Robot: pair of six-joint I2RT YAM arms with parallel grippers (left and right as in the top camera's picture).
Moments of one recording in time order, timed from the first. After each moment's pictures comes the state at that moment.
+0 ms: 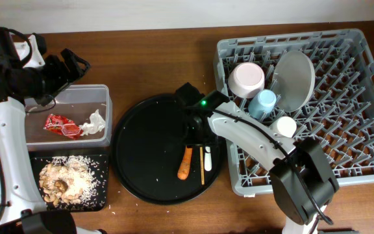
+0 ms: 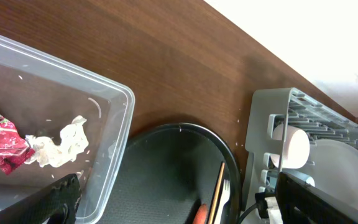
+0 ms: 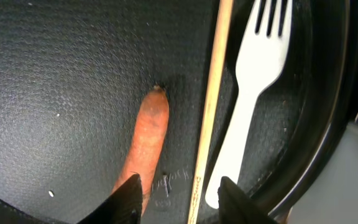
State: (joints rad) left arm 0.28 1.65 1.80 -1.16 0.47 -0.30; right arm 0.65 1.93 1.47 -1.02 -0.08 0.59
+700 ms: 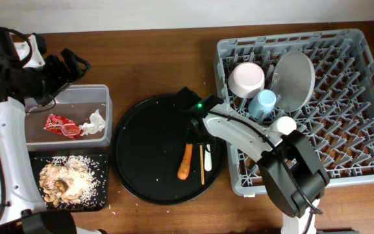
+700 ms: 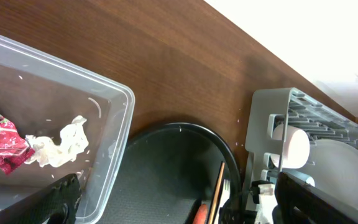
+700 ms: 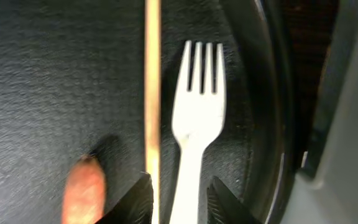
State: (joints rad) left arm 0.28 1.65 1.80 -1.16 0.47 -0.30; right arm 0.65 2.00 1.43 -0.94 0.12 0.62
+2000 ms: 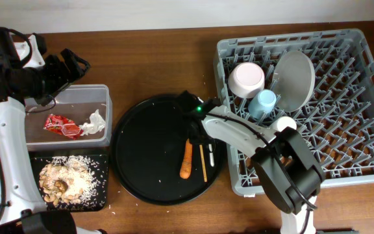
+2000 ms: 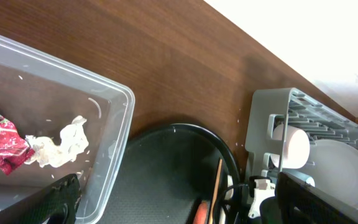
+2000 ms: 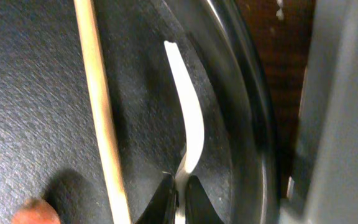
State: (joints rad) left arm 0.28 1.65 1.80 -1.16 0.47 -0.30; right arm 0.65 2.04 1.41 -0.89 0.22 0.63
